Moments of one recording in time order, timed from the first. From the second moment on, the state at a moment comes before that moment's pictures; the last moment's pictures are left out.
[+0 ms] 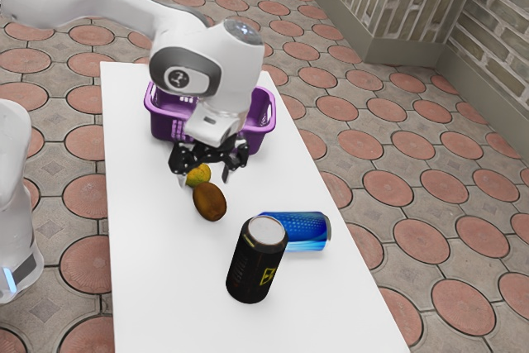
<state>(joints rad) -0.08 -0.50 -0.14 -2.43 -0.07 1.88 1.24</state>
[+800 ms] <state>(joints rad) -0.07 -0.35 -0.14 -2.40 -0.08 1.93 1.33</state>
